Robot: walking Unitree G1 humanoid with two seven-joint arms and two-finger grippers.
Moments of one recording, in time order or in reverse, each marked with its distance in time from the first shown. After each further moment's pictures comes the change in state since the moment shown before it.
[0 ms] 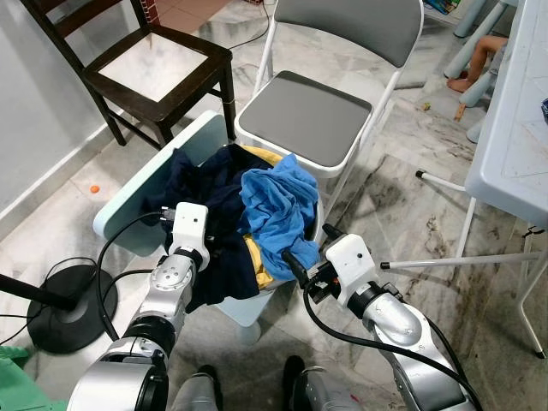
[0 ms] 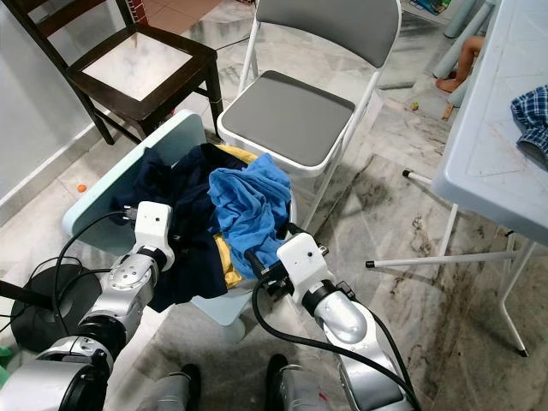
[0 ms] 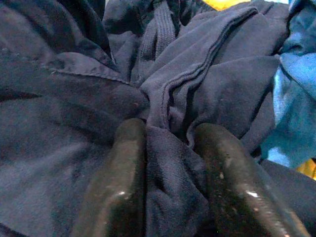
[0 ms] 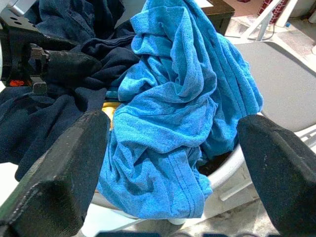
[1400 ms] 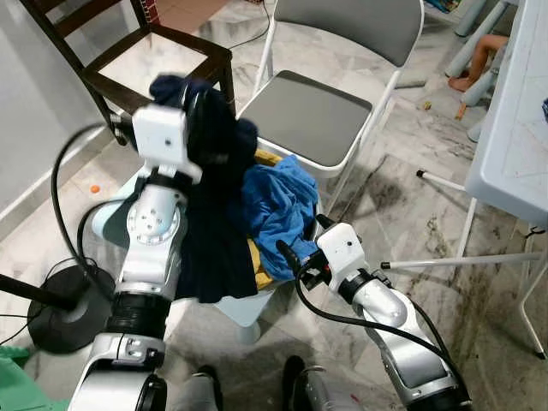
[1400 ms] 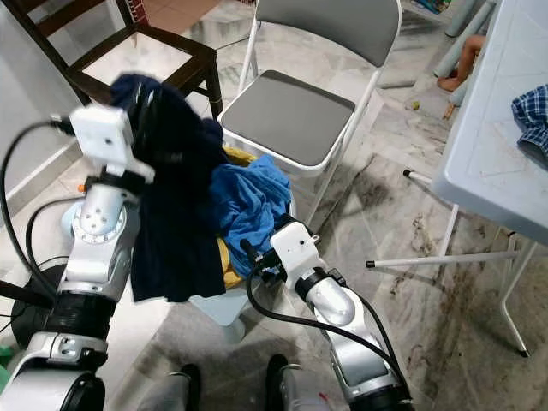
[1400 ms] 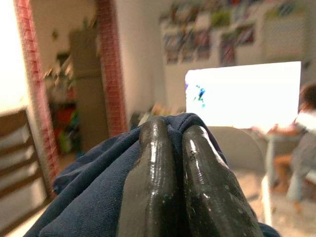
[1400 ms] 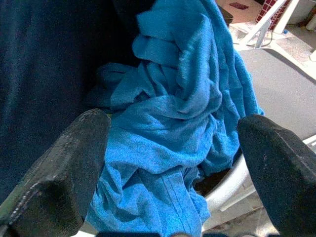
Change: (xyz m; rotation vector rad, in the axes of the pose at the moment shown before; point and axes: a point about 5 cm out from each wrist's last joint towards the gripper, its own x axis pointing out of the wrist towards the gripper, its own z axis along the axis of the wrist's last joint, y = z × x) left arm -0.039 -0.010 0.186 0.081 -0.873 -0.026; right arm 0.022 -0.003 0.000 -0.010 -0.028 -0.006
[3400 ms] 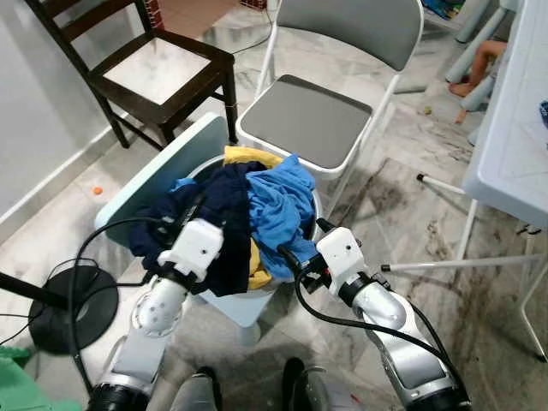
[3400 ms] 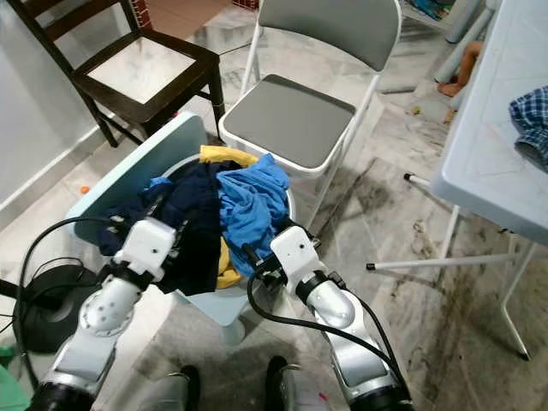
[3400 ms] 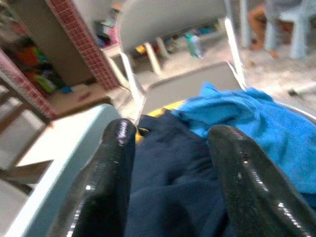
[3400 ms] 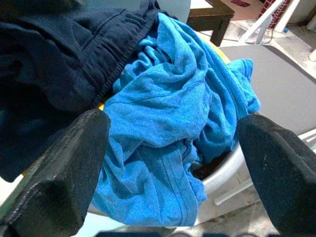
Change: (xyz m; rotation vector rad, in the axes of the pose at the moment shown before) left arm -0.118 -0.028 -0.088 0.284 0.490 -0.238; right arm -0.003 -0.001 -0.010 -0.022 0.032 0.005
